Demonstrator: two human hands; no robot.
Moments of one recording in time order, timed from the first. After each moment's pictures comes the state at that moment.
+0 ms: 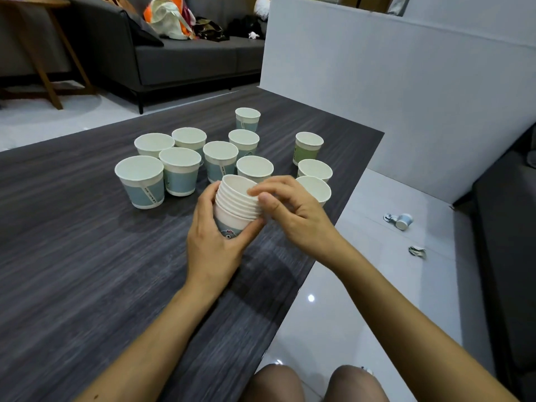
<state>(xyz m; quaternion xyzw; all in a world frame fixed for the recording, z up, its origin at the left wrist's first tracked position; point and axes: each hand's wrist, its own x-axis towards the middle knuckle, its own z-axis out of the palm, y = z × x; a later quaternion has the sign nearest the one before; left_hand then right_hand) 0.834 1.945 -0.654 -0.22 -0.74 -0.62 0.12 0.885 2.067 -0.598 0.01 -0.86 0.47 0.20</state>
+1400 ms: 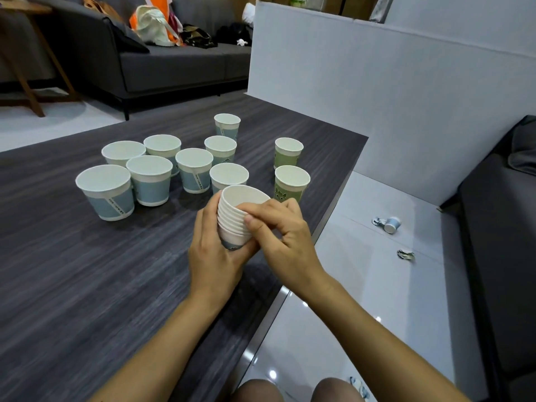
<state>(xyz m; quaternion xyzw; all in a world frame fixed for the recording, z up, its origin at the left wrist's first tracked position) 0.849 1.987 -0.656 -0.25 -0.73 -0.62 0.14 0.902 2.076 -0.618 -0.02 -0.85 0.42 0.31</state>
